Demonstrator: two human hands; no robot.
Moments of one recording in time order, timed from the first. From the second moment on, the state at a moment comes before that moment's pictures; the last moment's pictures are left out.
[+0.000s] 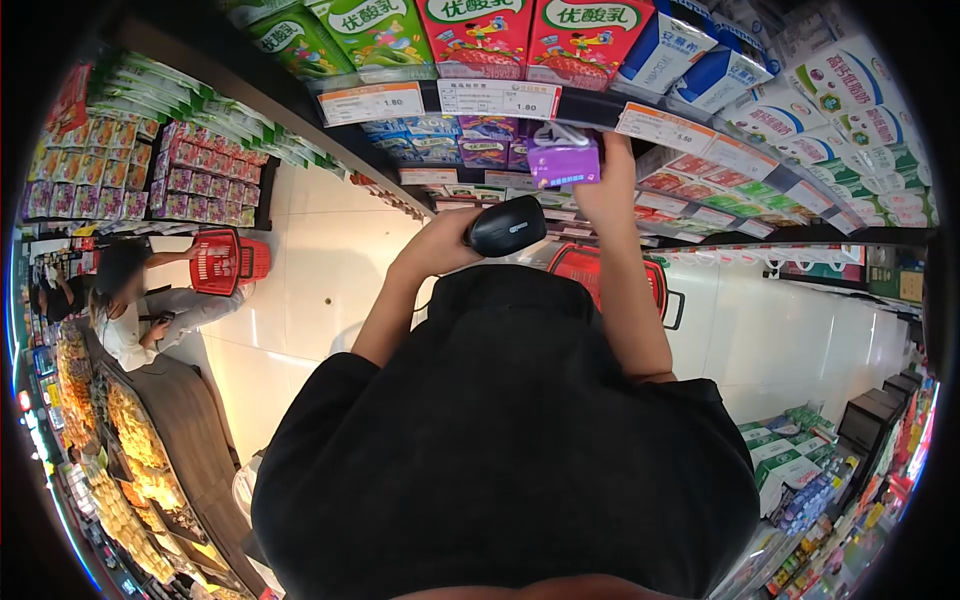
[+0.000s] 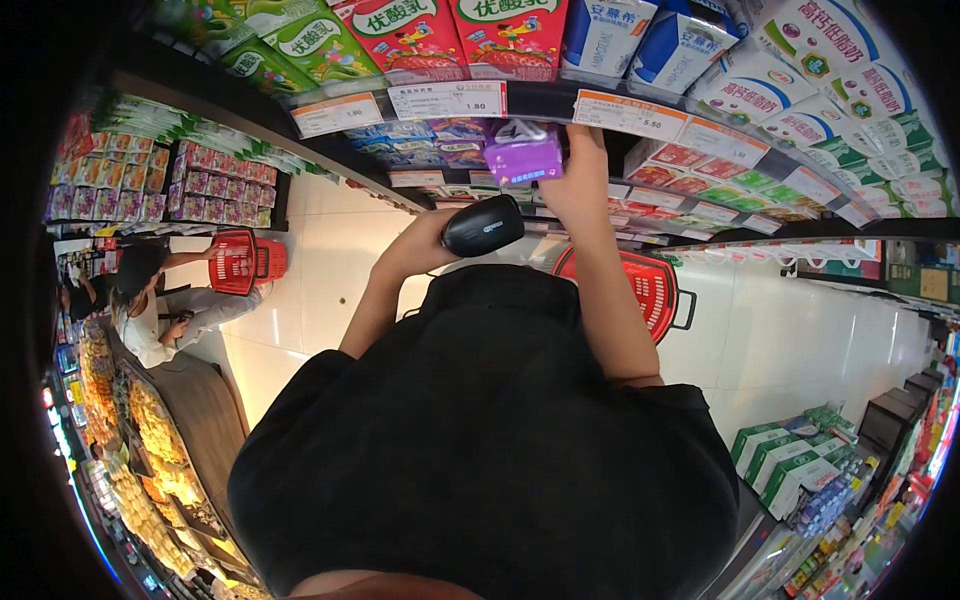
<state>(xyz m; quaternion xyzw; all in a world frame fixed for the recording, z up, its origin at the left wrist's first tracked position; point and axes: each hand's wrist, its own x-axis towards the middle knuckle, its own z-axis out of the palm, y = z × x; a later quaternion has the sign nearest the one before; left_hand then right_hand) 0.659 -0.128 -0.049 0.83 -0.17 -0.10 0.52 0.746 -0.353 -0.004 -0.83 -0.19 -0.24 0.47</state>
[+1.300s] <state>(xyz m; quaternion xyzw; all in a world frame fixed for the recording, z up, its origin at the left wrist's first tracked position) 0.638 -0.154 -0.046 0.69 -0.09 -0.21 0.68 0.666 -0.381 -0.045 -0.49 0.13 -0.12 0.85</state>
